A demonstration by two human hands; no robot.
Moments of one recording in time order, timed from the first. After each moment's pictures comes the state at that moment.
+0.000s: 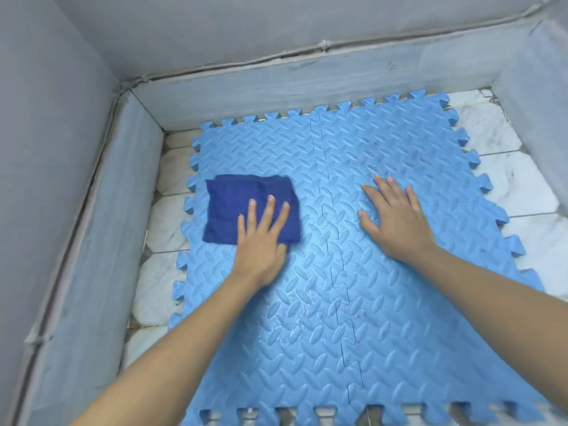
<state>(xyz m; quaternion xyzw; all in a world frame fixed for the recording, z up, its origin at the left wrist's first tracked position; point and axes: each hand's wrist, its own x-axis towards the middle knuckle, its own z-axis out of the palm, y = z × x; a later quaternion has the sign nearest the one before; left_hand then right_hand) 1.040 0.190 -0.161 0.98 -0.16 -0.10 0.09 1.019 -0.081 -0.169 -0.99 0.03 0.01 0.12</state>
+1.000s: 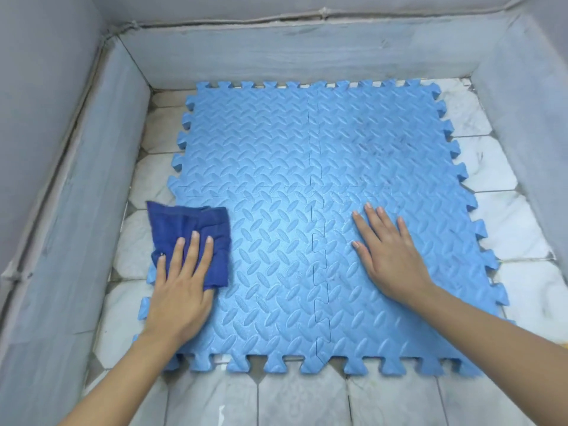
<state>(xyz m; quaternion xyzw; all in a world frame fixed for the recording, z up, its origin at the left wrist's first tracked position) 0.908 0.305 -0.162 0.99 -0.13 -0.07 -0.02 0.900 -0.062 -0.165 -1.00 -0.01 0.08 0.06</state>
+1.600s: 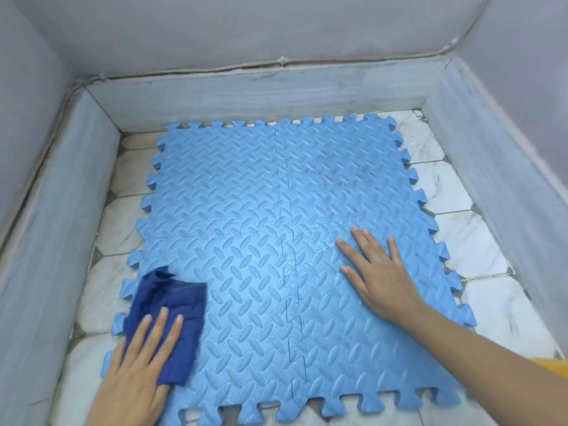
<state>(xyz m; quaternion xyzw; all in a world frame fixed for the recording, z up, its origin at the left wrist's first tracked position) 0.868 0.330 -0.162 0.97 -0.22 -0.07 0.00 0.901 -0.096 -0.159 -0.99 0.00 0.08 0.08</state>
